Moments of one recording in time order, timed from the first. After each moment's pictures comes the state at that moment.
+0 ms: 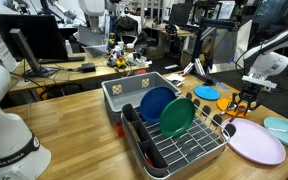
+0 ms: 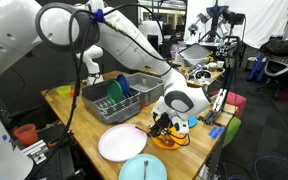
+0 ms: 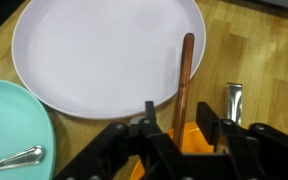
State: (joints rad) arm -0.26 1.01 -0.10 -1.43 0.51 1.76 0.36
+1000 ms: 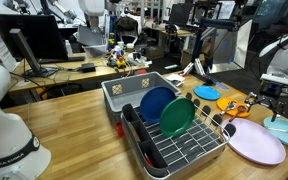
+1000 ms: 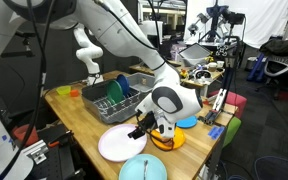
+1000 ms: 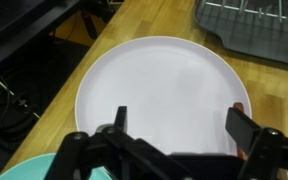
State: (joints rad) arm -0.28 0.79 -0.13 -1.76 0.53 1.69 0.30
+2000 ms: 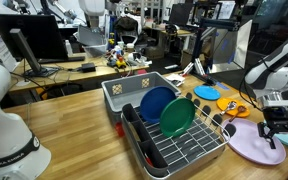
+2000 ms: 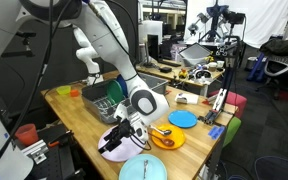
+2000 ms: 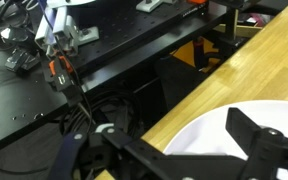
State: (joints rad) arm -0.10 0.77 -0.14 -2.00 0.19 1.70 0.24
